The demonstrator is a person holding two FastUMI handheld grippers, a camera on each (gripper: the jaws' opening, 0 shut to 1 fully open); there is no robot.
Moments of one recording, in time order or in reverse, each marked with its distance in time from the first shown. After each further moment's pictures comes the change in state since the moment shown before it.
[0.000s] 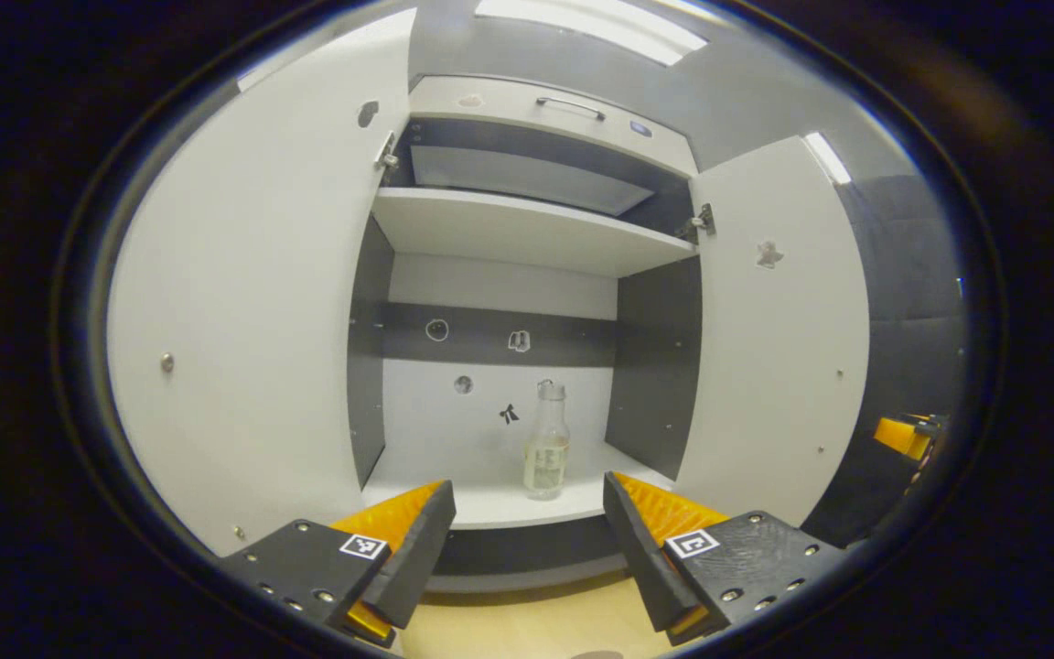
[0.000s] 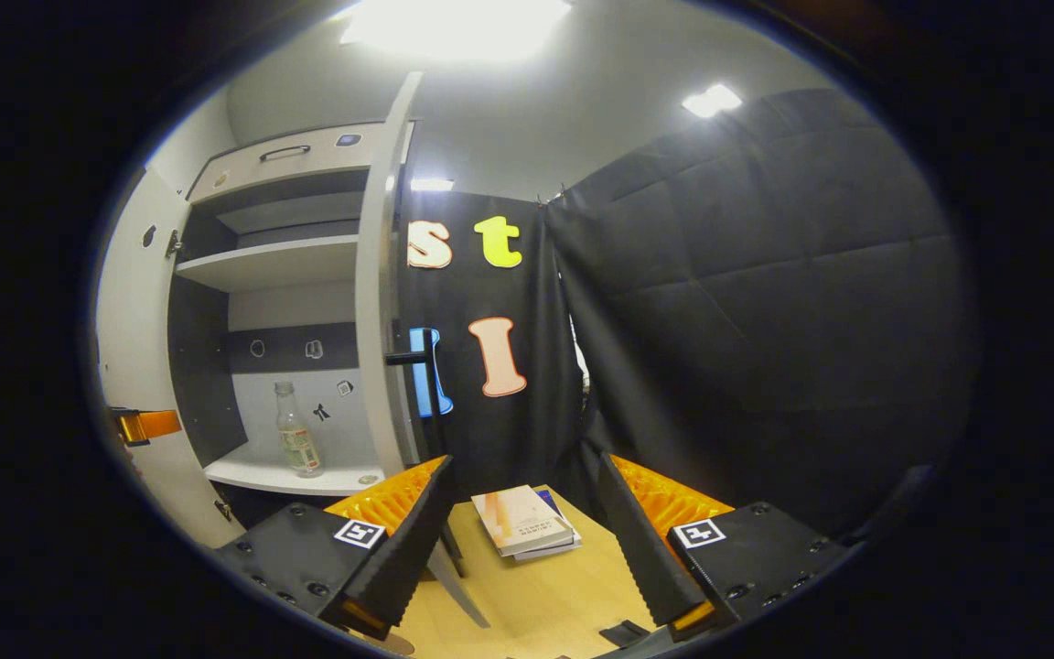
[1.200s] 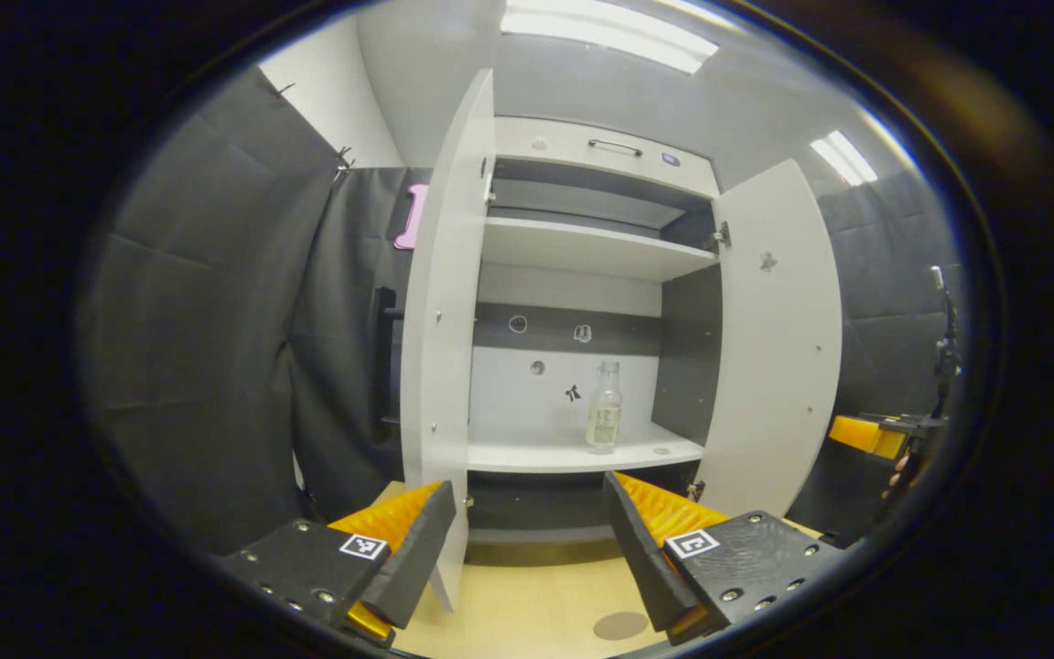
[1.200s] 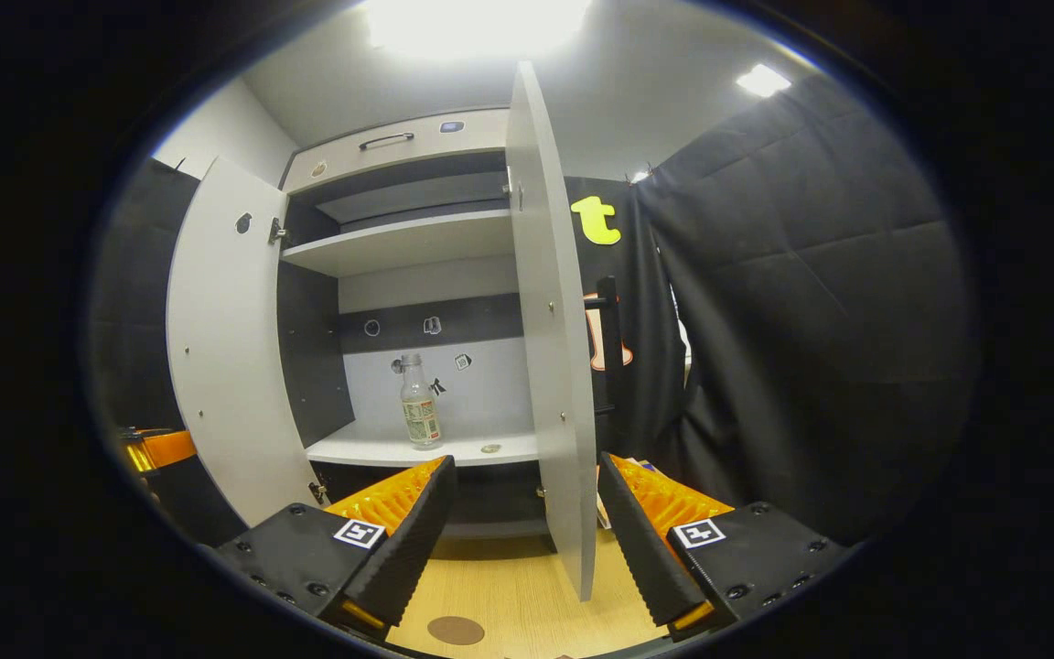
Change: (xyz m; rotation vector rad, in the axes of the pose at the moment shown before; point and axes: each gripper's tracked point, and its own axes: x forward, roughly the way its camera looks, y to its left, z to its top) left arm -0.185 0.048 -0.033 0.002 -0.002 0.199; right arm -0.068 0.115 -0.036 0.014 0.069 0.342
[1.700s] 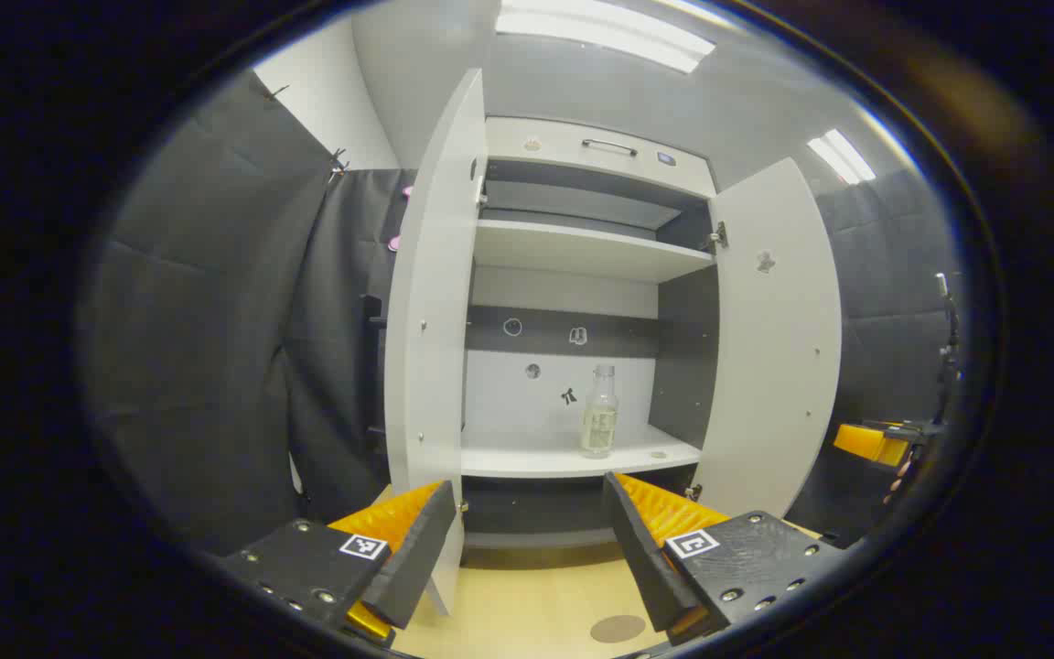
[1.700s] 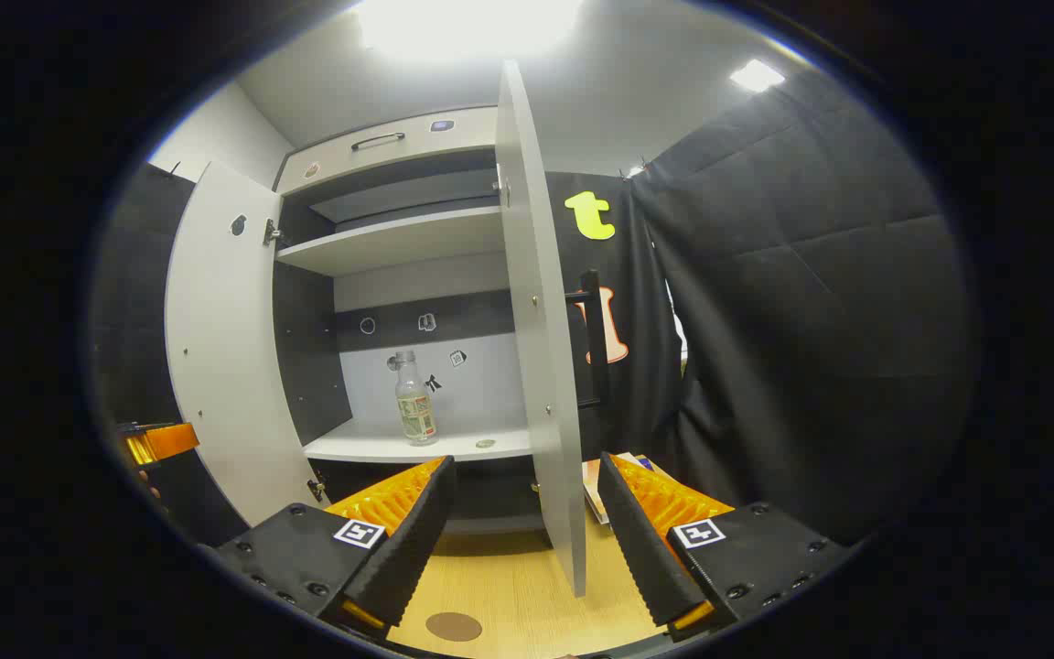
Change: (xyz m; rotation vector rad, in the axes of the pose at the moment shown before) left arm 0.005 -0.008 0.005 0.007 0.002 -0.013; right arm -0.004 -0.008 -0.004 0.012 0.014 -0.001
